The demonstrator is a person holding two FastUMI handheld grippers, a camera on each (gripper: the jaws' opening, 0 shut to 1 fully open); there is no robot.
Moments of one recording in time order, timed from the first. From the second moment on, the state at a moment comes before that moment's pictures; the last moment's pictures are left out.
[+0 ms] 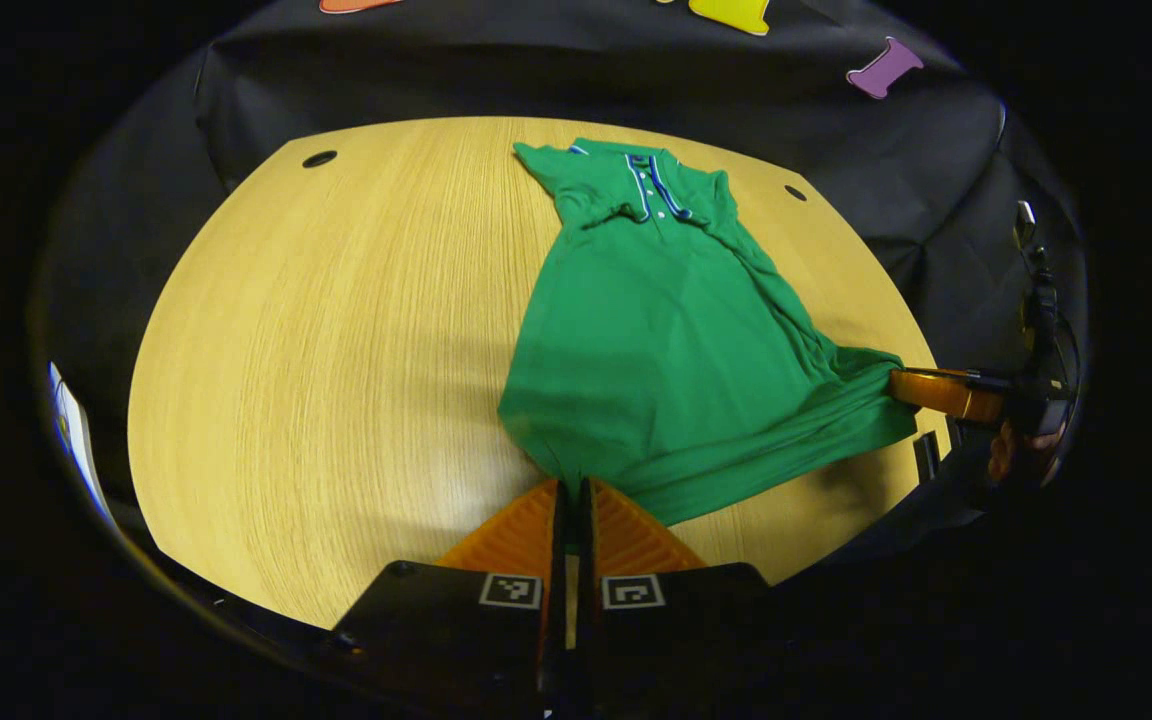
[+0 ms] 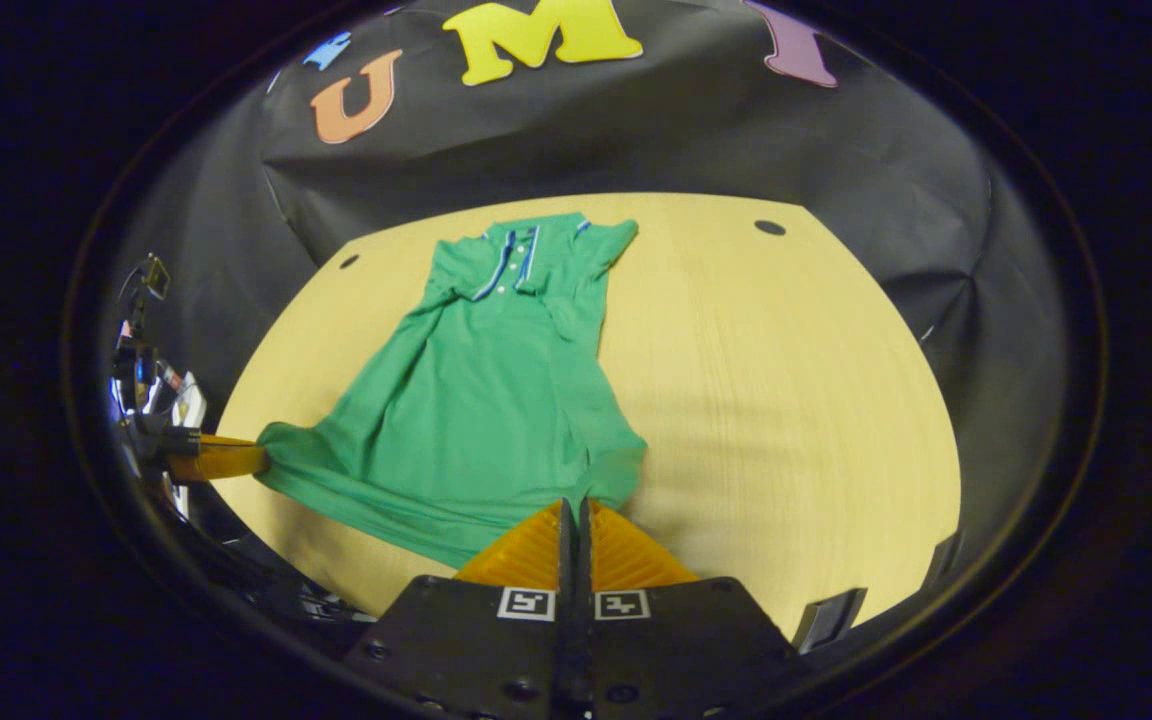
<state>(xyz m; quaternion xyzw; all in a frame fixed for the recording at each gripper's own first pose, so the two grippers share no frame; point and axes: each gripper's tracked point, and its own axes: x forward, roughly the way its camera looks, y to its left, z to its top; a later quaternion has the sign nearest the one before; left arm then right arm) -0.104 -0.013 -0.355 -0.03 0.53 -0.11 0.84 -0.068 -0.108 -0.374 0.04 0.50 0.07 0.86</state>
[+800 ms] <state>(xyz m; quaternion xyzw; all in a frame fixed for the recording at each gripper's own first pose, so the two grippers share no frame) 0.020 -0.026 -0.284 -0.03 0.40 -0.10 0.91 0.041 -0.114 -0.291 0.08 0.39 0.05 0.92</state>
